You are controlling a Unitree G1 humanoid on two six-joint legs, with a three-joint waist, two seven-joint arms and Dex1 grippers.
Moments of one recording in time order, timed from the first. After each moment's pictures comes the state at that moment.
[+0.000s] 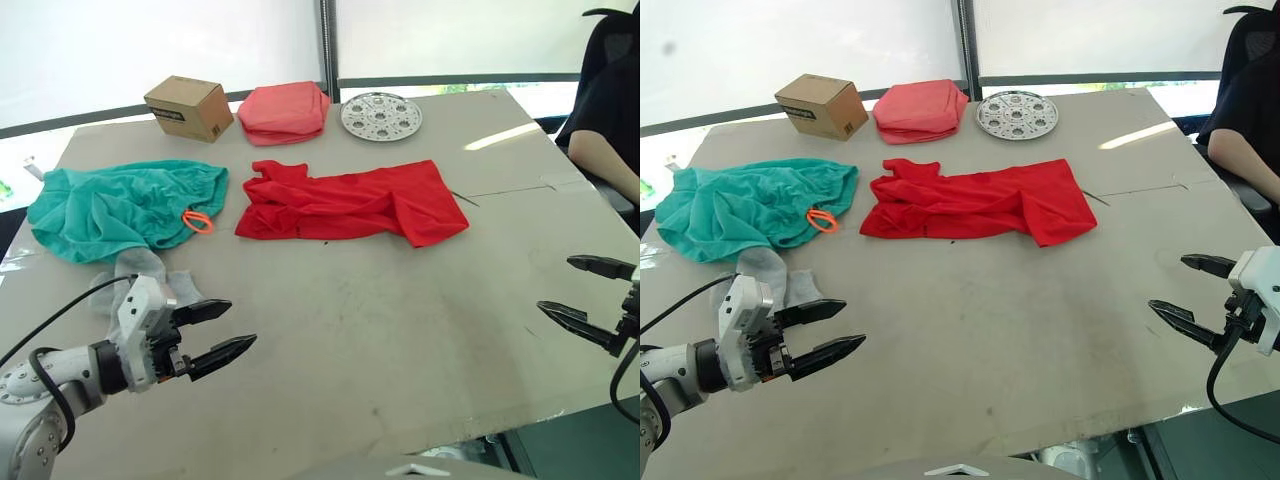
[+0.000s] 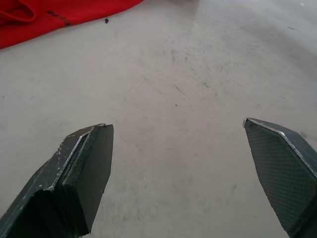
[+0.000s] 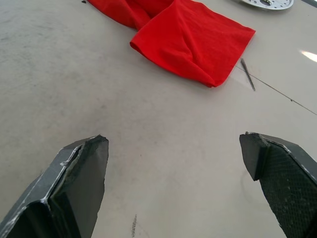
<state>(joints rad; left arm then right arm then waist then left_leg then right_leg) 0.40 0.81 0.52 -0.51 -0.70 0.62 -1.03 0.31 -0.85 -0.63 -0.45 0.50 0.41 1.06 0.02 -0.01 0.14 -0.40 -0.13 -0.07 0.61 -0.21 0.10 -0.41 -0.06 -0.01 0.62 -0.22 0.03</state>
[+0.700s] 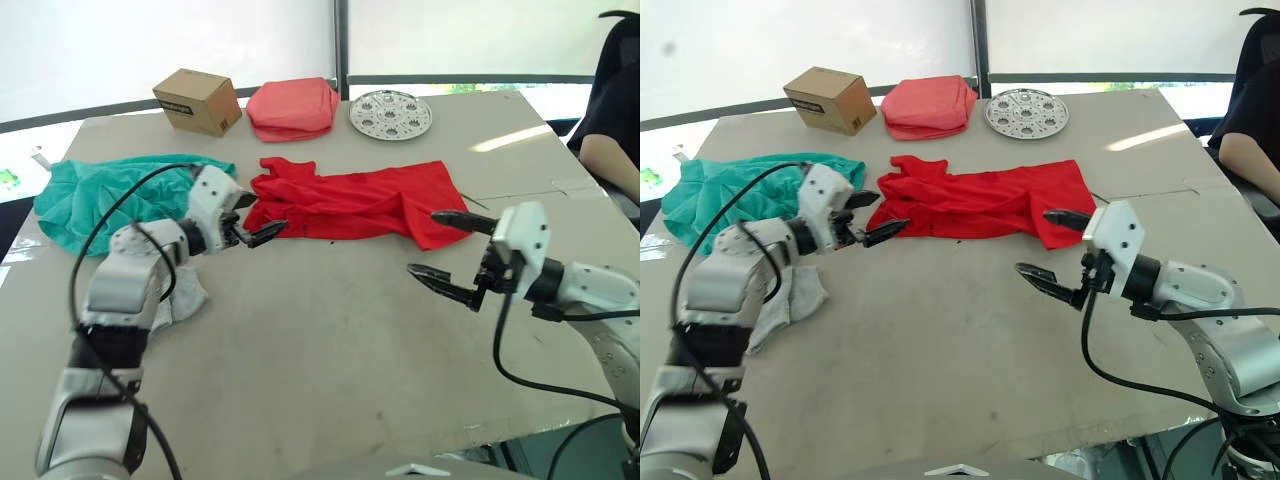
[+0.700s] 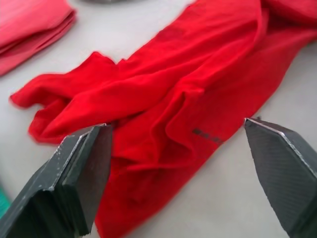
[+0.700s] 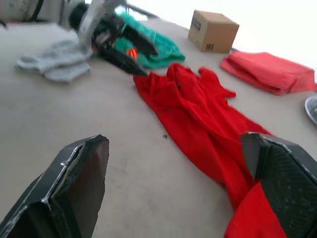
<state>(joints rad) -0.57 0.73 -0.04 0.26 -0.24 0.30 -0.88 -0.17 -0.68 -0.03 -0.63 0.49 0.59 0.72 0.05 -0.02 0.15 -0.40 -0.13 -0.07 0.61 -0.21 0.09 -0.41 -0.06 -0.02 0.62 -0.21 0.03</state>
